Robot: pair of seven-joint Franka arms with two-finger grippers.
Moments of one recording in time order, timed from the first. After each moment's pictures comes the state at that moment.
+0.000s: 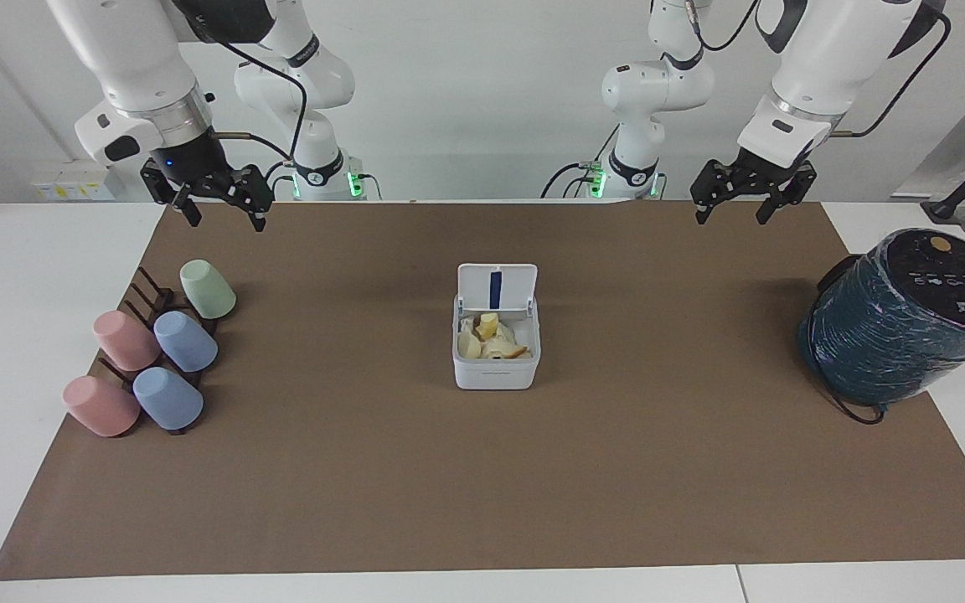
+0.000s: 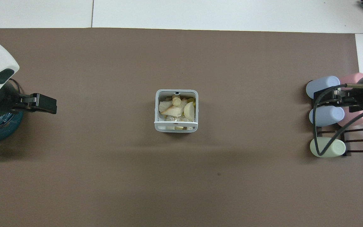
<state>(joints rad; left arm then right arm) 0.02 -0.06 -0.18 -1.63 -0.03 1.57 -0.09 0.05 -0.03 0.01 -1.60 0.00 1.56 0.19</state>
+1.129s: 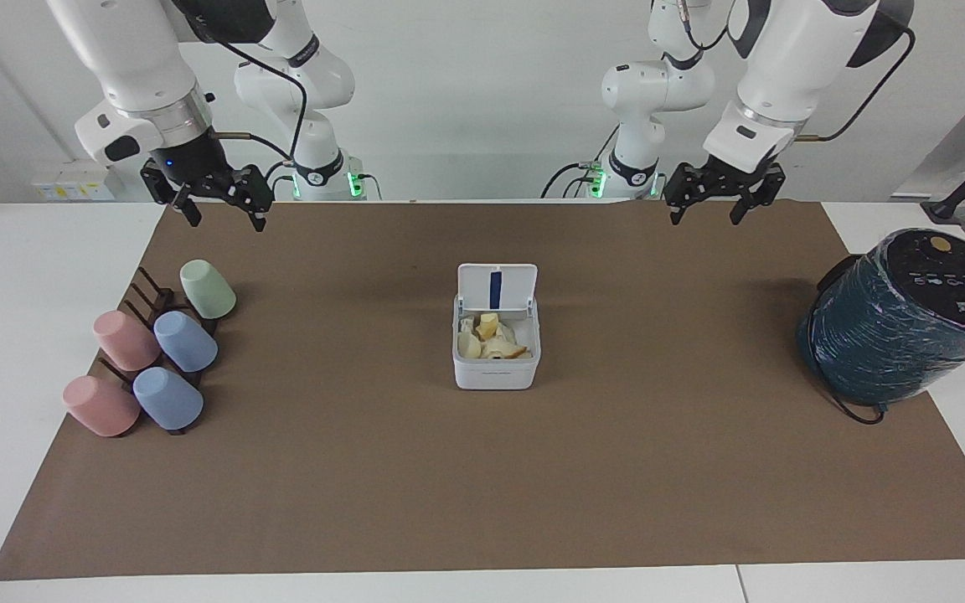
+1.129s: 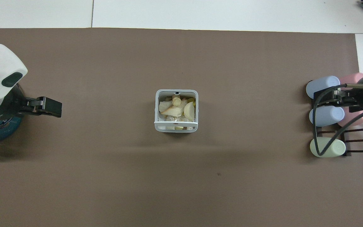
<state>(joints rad) -0.07 -0.08 -0.21 -1.70 -0.03 1.62 -0.22 0.05 -0.03 0.01 -1.60 0.00 1.56 0.19</state>
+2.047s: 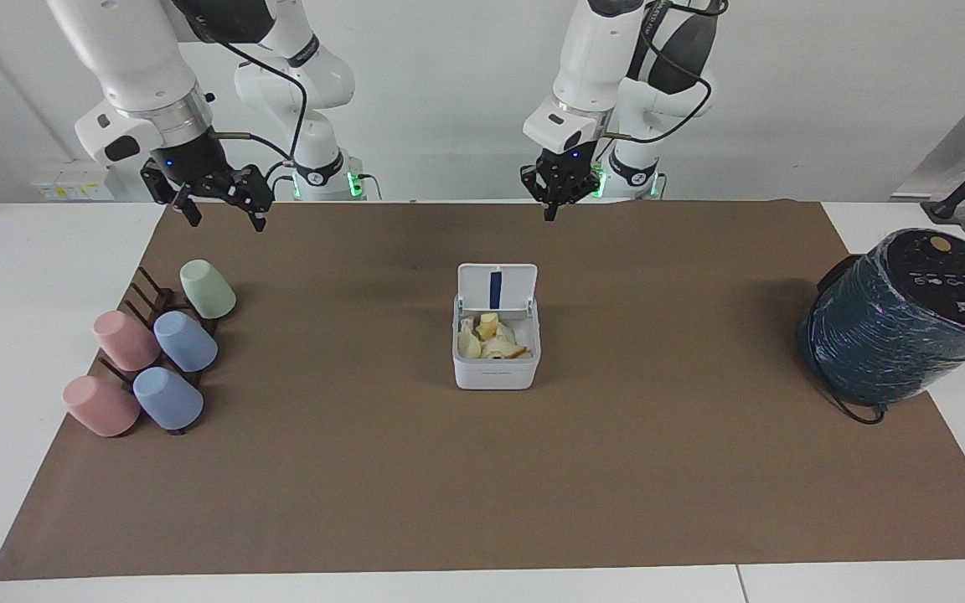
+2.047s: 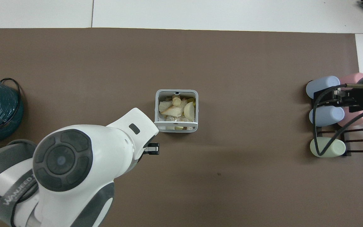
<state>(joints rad) -0.44 -0.17 -0.22 -2.00 -0.10 1.97 -0.57 0.05 -0.03 0.01 -1.60 0.00 1.56 0.19</state>
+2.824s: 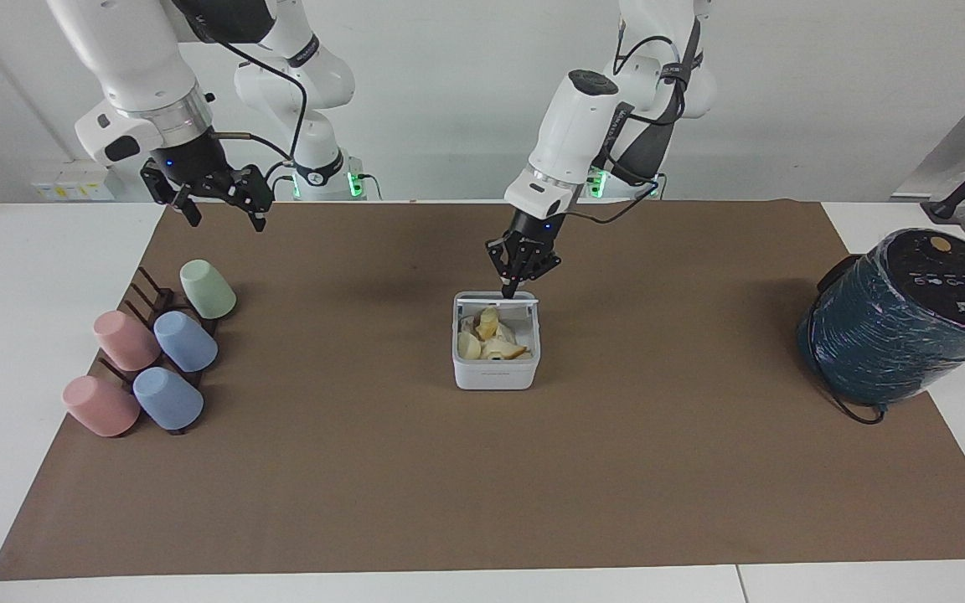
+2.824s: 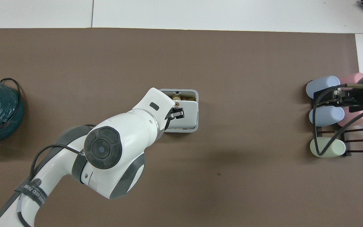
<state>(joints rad) -0.45 0.07 -0.20 -2.04 -0.11 2.61 -0.67 0.05 -0.03 0.01 -1.60 0.00 1.56 0.19</state>
